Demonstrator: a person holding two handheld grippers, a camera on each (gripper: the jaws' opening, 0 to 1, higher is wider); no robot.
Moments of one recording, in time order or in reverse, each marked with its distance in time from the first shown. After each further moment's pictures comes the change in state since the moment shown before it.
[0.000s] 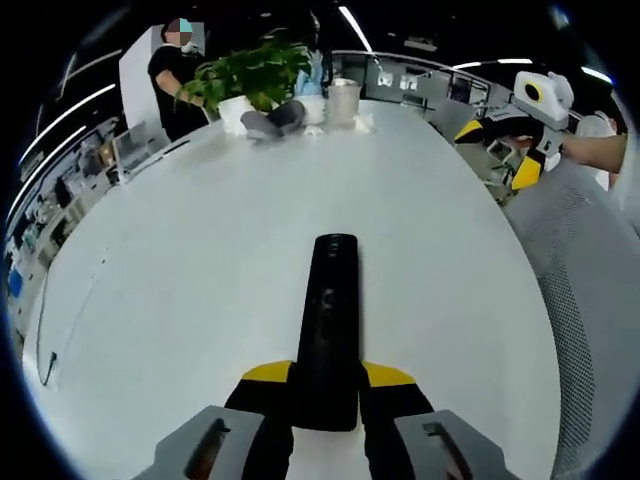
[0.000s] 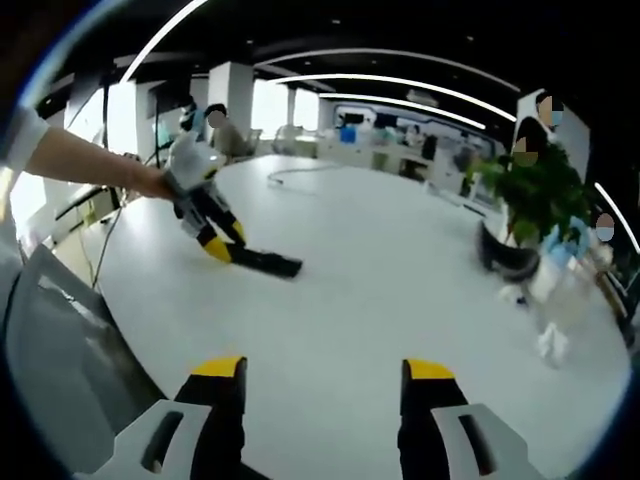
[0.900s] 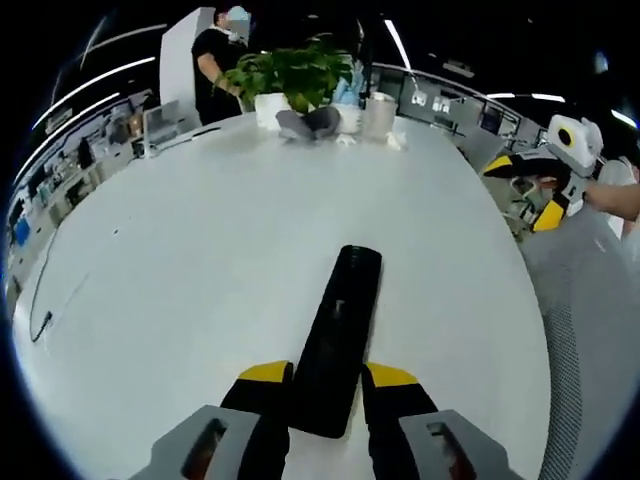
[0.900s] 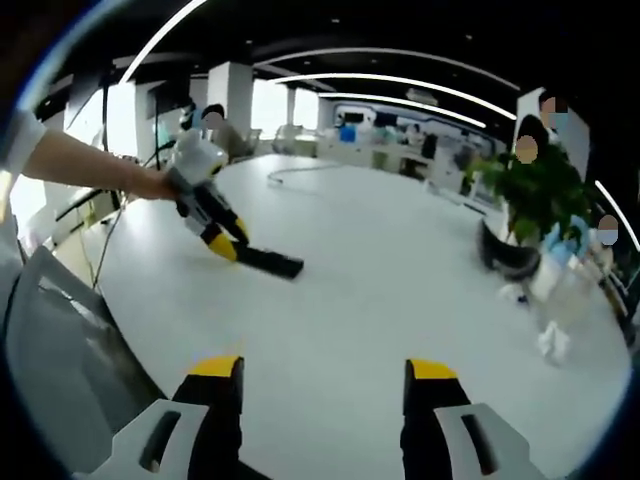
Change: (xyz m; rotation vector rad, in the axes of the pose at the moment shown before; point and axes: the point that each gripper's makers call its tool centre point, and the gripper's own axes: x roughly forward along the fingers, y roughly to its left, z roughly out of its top) left arm 0.004 0.014 0.008 -0.019 -0.040 0.050; right arm 0.001 0.001 -0.001 0.003 0.006 0.003
